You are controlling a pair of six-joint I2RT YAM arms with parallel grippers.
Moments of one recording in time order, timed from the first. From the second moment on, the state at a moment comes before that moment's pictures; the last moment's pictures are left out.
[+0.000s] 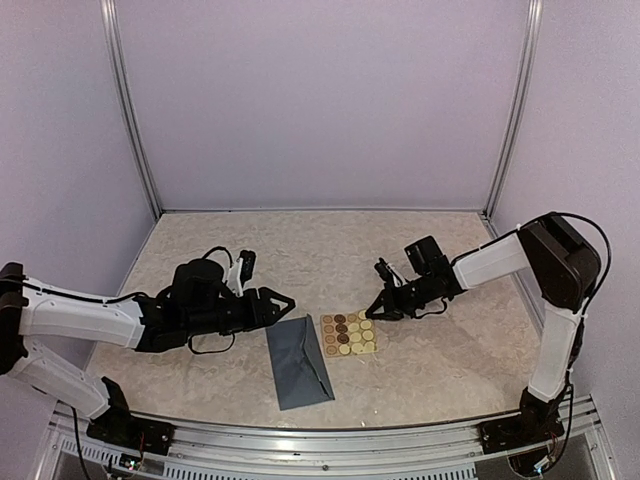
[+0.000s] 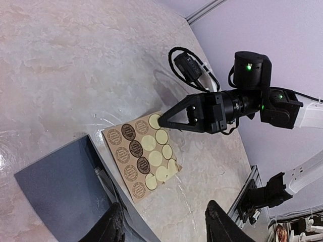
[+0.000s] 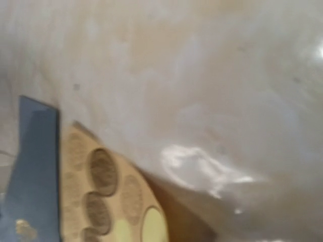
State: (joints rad) left arm -0.89 1.33 0.57 0.35 0.07 -0.84; right arm 0.52 1.93 0.98 0.01 -0.64 0.48
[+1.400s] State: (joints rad) left arm -0.90 1.20 0.94 -0.06 0.59 -0.28; right arm 0.85 1.43 1.24 -0.31 -0.88 0.25
